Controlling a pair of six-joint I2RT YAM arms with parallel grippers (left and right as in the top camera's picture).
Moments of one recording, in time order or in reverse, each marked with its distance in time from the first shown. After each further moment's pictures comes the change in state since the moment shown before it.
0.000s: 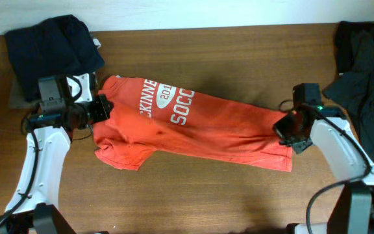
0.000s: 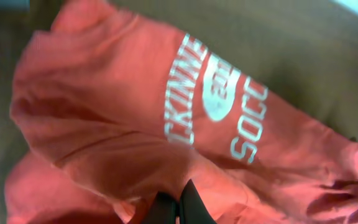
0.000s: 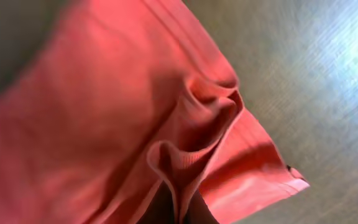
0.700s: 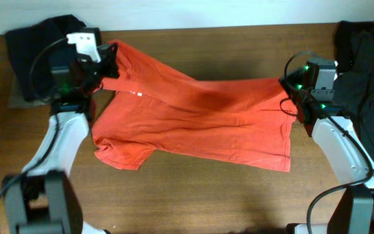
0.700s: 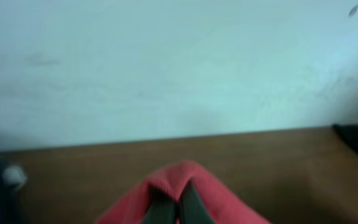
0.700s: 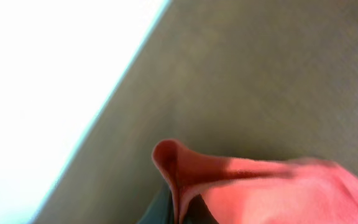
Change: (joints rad) left arm -0.127 0.206 0.031 0.939 -0.049 -0.028; right arm 0.000 -0.010 0.027 0.705 0.026 -0.003
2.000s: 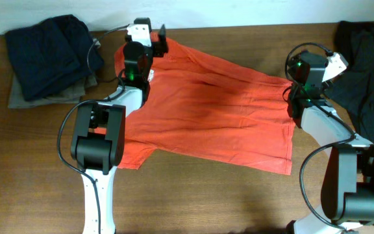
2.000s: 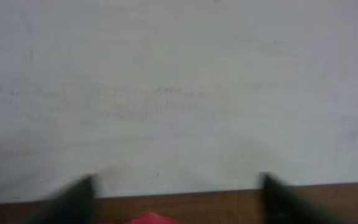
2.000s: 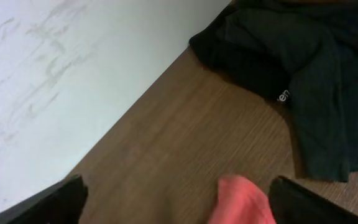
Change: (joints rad) left arm -0.251 0.657 0.430 0.407 -0.442 0.016; right arm 0.000 0.230 0.005 0.390 0.437 -0.215
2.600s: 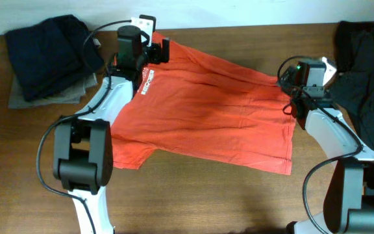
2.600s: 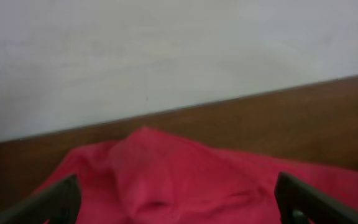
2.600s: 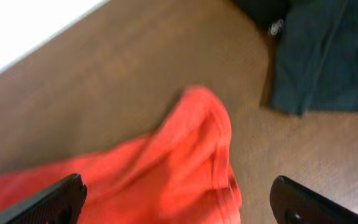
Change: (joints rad) left arm 0.013 -0.242 0.022 -0.697 0.106 0.137; right arm 0.000 -0.085 0.007 -0.398 -0.157 -0.174
